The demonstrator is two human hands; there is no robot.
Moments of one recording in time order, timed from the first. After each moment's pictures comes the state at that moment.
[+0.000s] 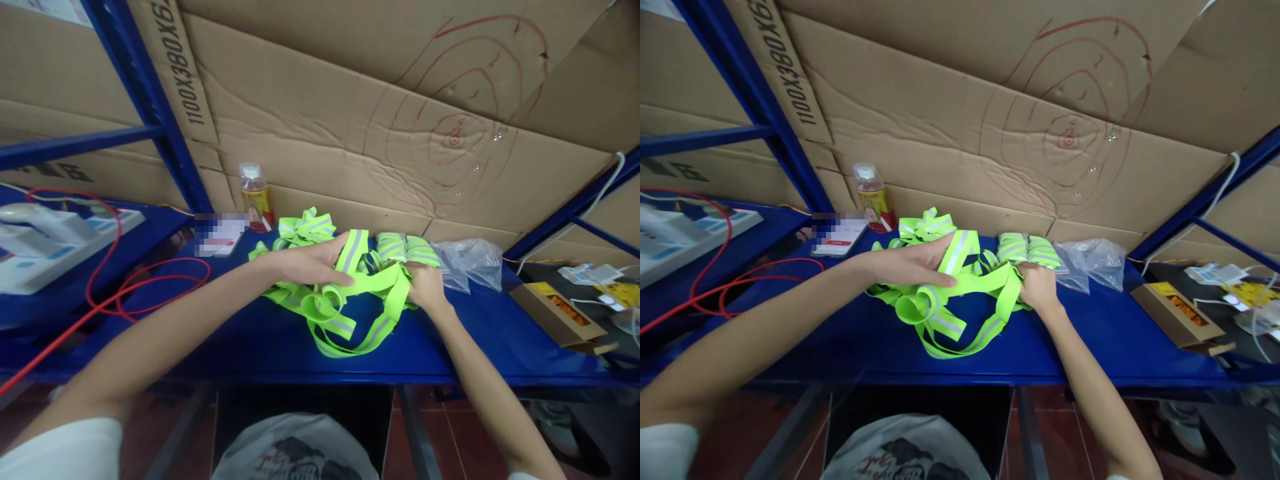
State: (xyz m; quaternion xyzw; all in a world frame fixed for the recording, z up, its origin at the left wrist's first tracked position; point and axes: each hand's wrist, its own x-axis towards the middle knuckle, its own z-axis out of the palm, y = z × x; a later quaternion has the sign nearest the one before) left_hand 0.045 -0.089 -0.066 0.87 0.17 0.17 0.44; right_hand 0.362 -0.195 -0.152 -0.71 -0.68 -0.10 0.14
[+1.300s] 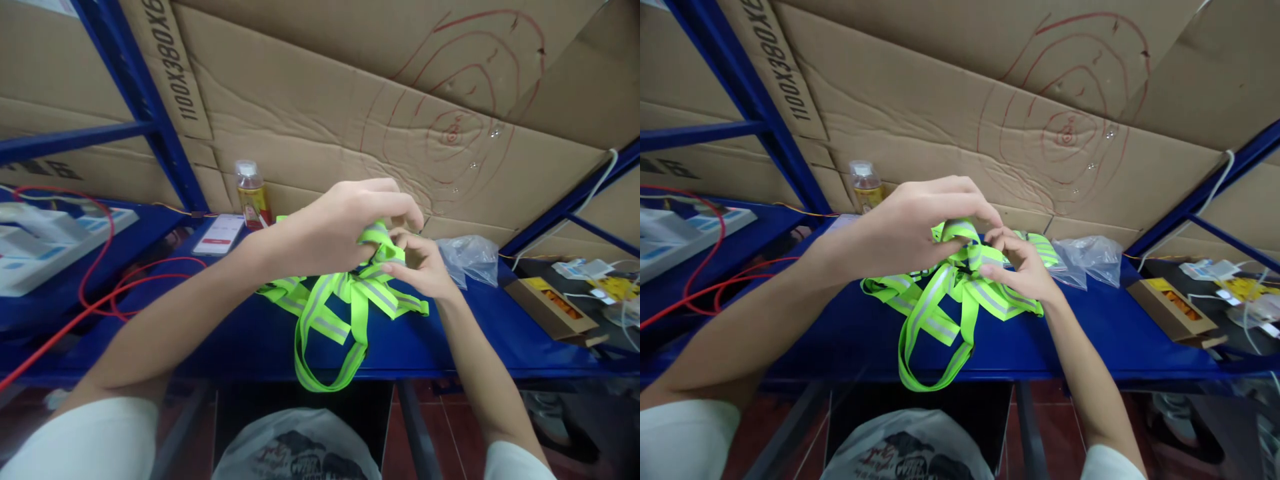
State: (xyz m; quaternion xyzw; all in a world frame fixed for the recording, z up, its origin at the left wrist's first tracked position) left_hand 0.054 -0.132 0.017 0.92 0.05 0.34 0.20; right_hand 0.307 -0.192 -0.079 -0.42 -0.73 0.21 0.49
